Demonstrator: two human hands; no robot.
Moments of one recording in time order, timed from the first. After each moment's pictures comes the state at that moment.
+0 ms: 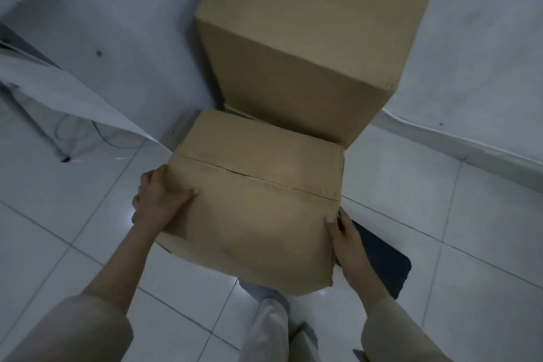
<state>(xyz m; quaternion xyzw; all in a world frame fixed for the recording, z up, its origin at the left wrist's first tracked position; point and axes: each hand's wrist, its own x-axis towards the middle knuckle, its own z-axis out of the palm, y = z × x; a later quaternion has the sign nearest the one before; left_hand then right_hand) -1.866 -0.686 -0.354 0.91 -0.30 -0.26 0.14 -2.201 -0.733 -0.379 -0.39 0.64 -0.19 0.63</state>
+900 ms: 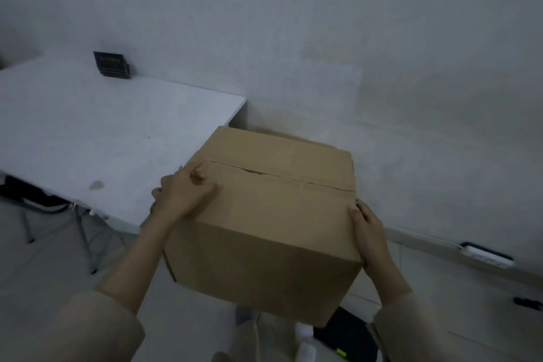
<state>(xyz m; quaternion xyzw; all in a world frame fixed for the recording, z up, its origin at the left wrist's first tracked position) -1.892 -0.724 0.042 0.84 -0.44 -0.20 0.25 -2.223 -0.748 0.004 -0.45 0.61 -0.42 0.50</state>
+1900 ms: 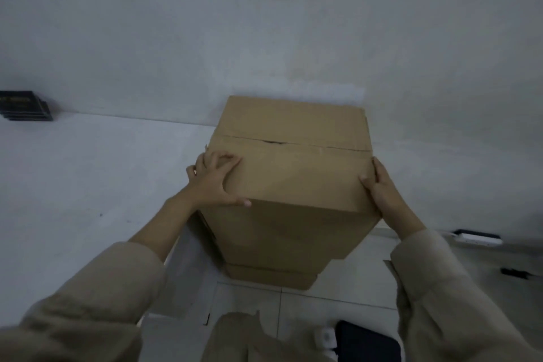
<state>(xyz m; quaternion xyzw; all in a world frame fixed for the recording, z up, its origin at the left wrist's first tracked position) -1.831 -0.984 0.036 0.65 -0.73 -0.21 0.05 -2.182 -0.983 0.022 -0.48 0.67 -0.38 0.43</state>
